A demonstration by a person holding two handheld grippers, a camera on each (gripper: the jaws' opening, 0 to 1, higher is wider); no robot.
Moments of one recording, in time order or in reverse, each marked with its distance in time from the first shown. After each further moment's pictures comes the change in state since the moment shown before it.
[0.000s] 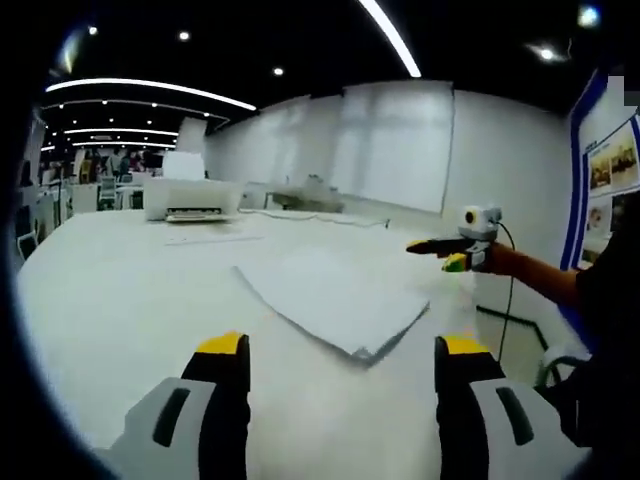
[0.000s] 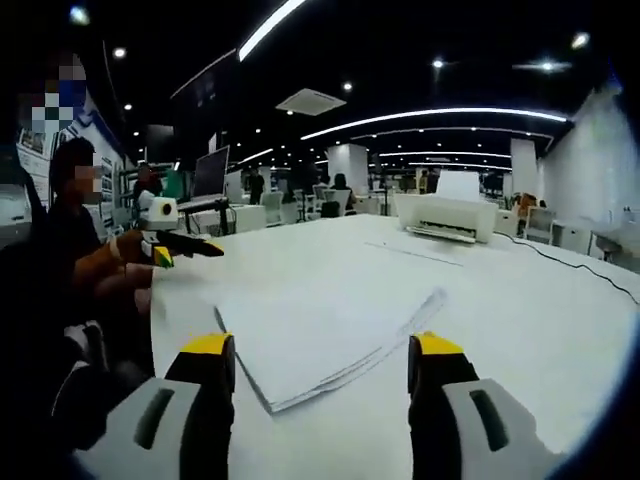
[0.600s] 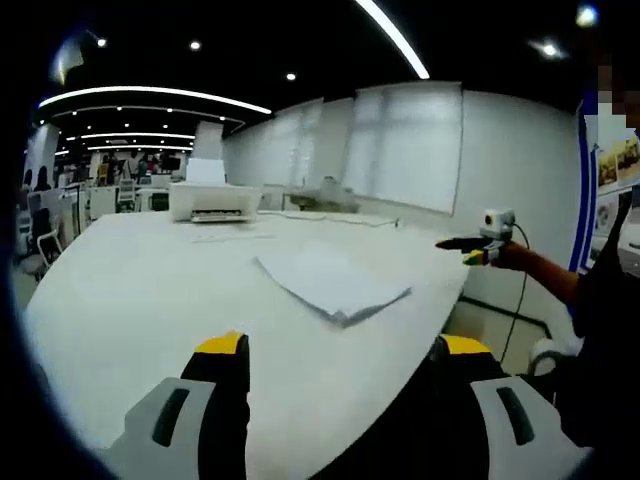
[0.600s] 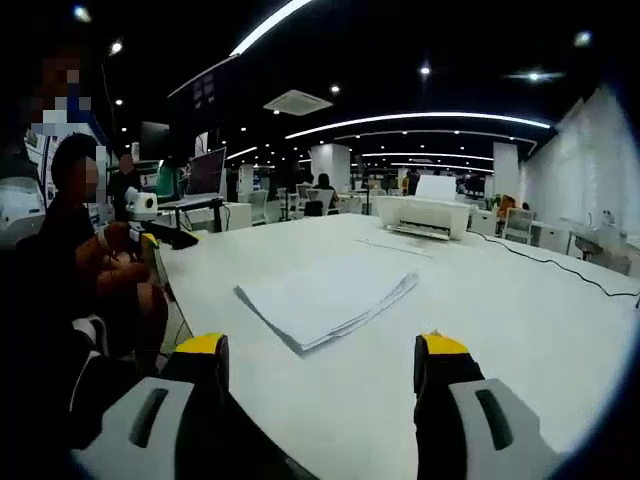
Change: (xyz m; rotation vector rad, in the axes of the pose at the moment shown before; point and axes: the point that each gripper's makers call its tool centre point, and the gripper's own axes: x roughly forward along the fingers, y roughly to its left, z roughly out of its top) left arm -0.087 -0.030 -0.008 -0.003 0.005 0.090; right arm -0.087 0.027 -0.012 -0.008 0.014 -0.095
